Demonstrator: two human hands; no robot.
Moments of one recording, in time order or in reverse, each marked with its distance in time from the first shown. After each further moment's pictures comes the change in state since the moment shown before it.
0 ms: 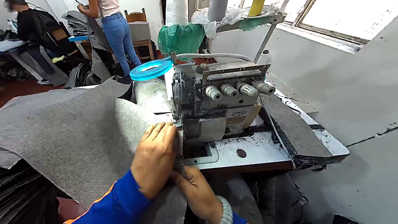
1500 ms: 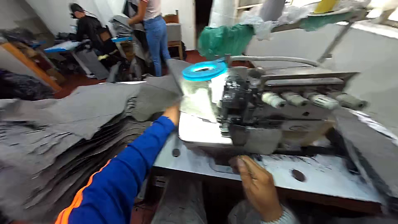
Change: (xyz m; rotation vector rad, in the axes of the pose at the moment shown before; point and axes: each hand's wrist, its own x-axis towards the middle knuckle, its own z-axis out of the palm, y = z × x) left_hand 0.037 -0.141 0.071 -0.239 -0.635 -0.568; right_hand 0.004 0.051 -0.041 -0.735 0.280 -0.283
